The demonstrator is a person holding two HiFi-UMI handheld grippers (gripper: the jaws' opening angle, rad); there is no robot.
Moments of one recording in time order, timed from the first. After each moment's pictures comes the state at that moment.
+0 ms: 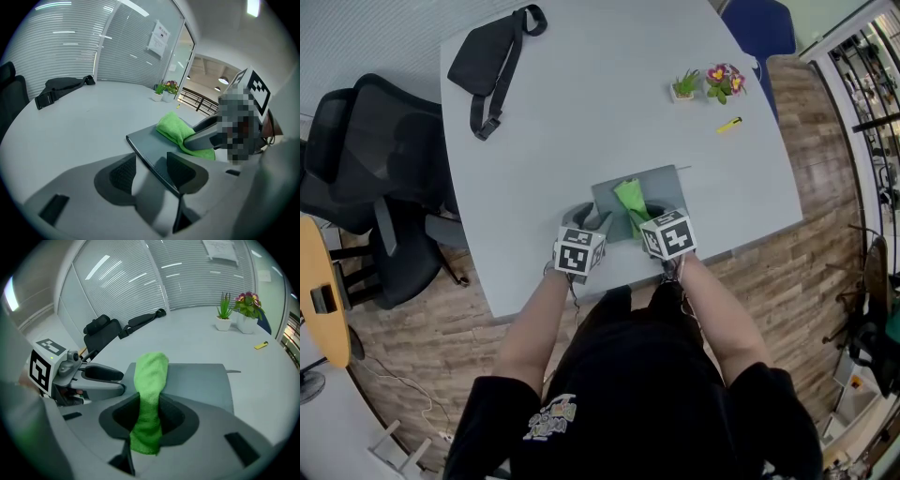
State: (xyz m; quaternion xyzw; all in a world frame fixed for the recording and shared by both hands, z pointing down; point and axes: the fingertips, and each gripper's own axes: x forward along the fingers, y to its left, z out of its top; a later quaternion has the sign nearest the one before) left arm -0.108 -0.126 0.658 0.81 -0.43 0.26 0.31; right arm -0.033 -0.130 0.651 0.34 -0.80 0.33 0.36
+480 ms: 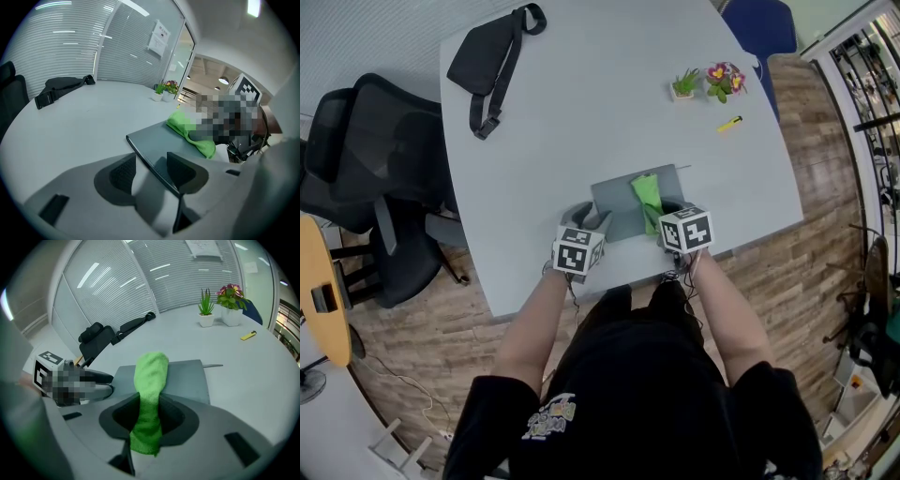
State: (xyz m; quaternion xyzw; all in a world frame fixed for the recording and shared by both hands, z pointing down) left arm -0.108 -0.125 0.657 0.81 -0.43 0.26 0.31; right arm 0.006 -0.142 0.649 0.36 -0.79 0.36 0.33
